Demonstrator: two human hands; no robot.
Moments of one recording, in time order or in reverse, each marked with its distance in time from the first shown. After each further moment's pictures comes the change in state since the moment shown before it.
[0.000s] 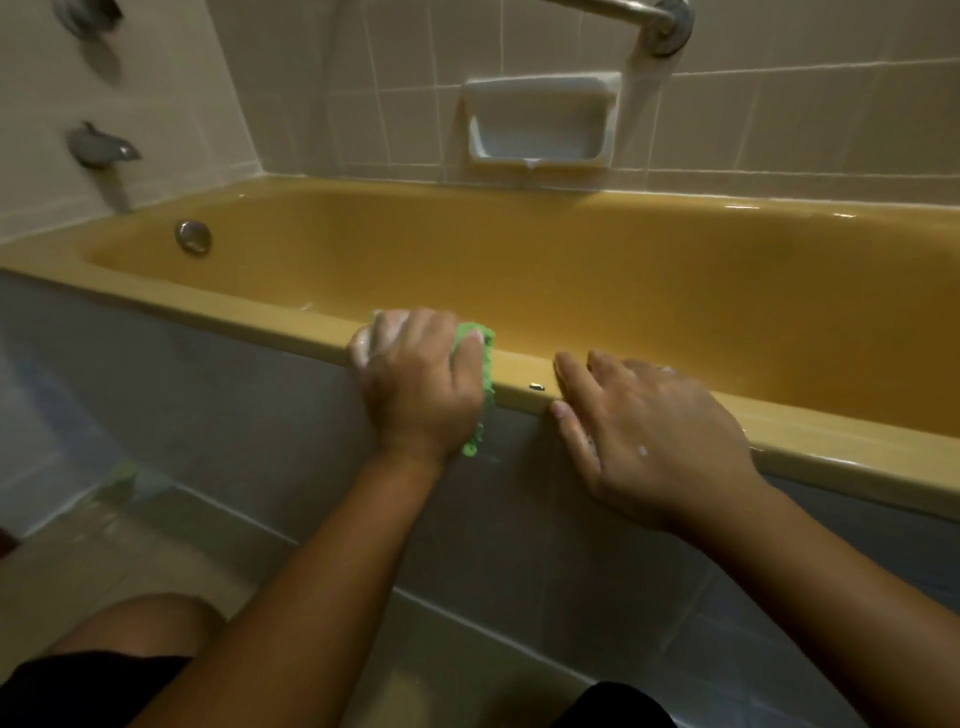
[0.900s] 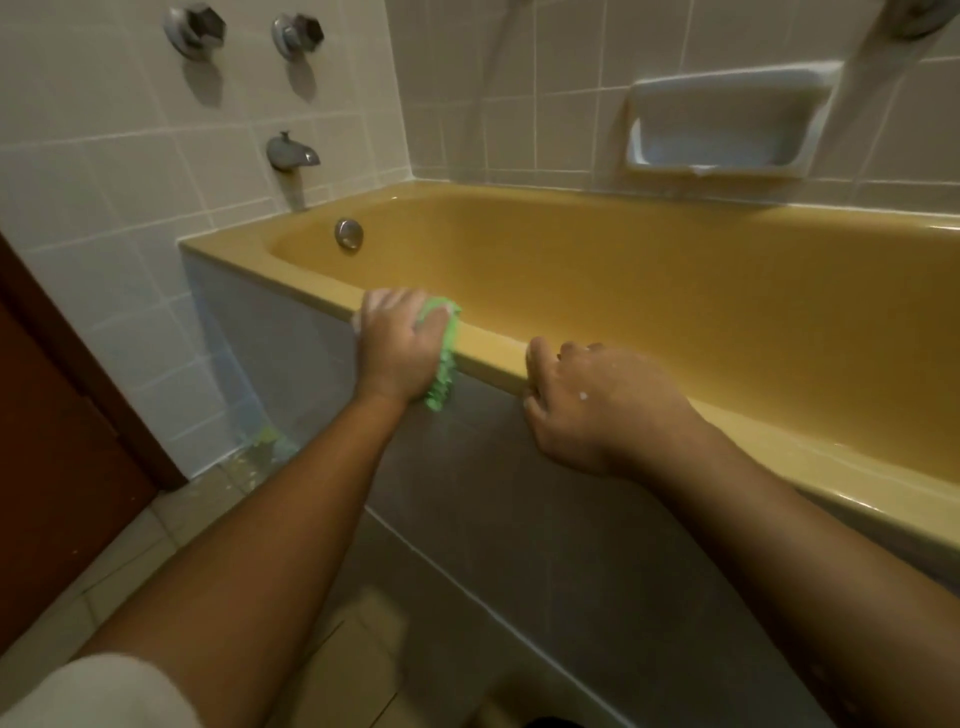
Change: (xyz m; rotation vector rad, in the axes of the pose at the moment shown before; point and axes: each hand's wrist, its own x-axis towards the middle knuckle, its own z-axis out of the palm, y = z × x) left_hand 0.066 -0.180 -0.017 0.038 -0.102 -0.255; right_hand 0.142 -0.100 0.029 0.183 -0.029 -0.259
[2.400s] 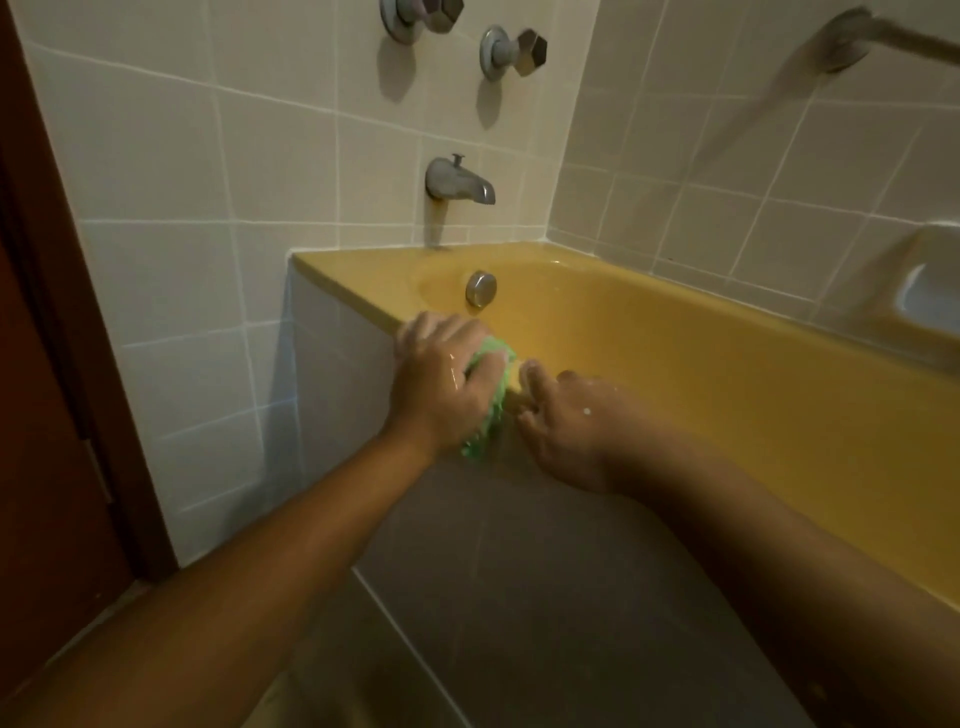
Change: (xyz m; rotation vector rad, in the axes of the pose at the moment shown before) left_hand 0.172 -0.316 -0.011 -0.100 0.159 0.158; right_hand 0.364 -0.199 0.095 -0.011 -0.173 -0.056
